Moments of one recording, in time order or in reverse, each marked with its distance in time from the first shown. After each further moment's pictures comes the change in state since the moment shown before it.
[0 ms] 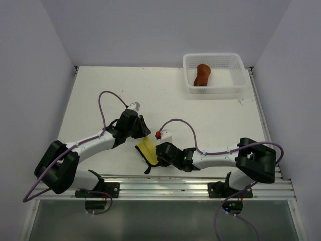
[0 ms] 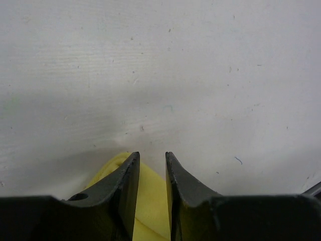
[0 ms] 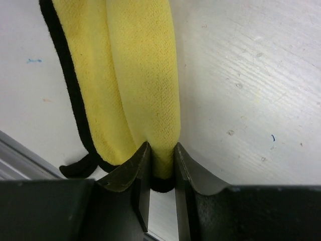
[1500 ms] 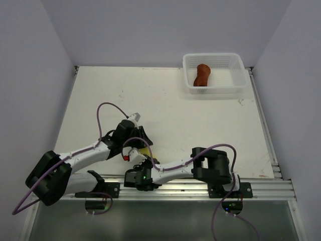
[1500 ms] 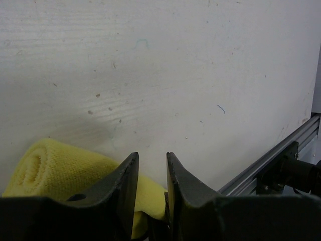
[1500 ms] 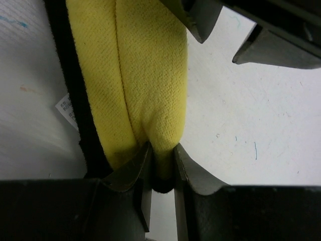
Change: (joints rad) left arm -0.046 -0.137 -0.166 0.057 0.143 -0.072; right arm 0.336 0.499 0.589 -0.629 0.615 -0.074
